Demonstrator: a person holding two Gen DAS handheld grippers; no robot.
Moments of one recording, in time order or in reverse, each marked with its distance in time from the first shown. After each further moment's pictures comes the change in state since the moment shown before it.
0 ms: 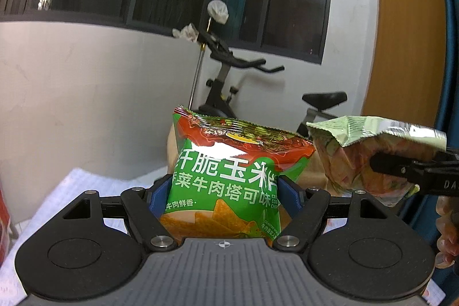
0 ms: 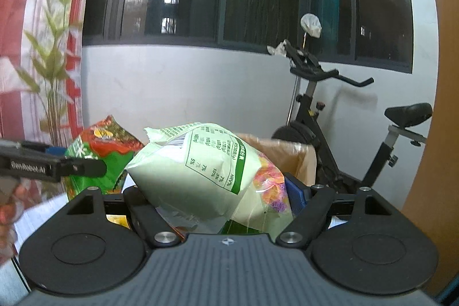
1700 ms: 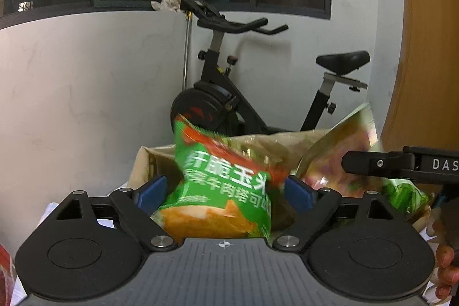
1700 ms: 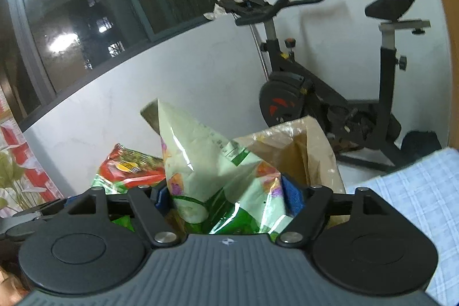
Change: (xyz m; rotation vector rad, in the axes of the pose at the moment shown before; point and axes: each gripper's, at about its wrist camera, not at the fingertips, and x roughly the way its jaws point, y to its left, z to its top) left arm 0.164 0.005 0.041 0.134 0.178 0.008; right arm 0.178 -0.111 0.013 0.513 0.133 -0.018
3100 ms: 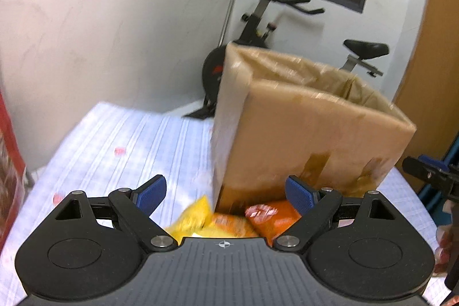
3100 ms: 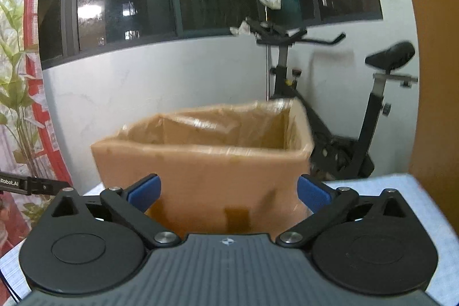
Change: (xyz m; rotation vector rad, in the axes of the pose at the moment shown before) left arm -0.109 0.062 -0.119 -0.220 0.130 0.046; right arm -0.099 0.021 -0.120 -0.291 -0.073 -0.050
